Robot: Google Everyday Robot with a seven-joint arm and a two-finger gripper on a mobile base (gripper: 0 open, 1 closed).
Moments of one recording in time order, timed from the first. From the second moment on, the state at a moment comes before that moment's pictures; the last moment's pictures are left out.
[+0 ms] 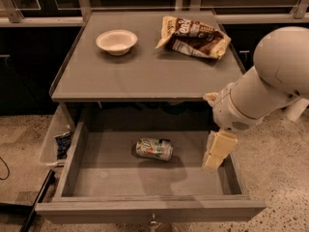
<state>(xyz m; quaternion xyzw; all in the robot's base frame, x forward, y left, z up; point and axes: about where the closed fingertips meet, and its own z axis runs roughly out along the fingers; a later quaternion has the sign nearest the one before) 0.450 -0.141 0.819 -0.63 0.75 0.05 0.20</state>
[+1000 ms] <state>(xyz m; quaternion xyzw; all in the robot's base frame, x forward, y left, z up) 0.471 -0.110 0.730 -0.61 0.75 0.13 0.23</state>
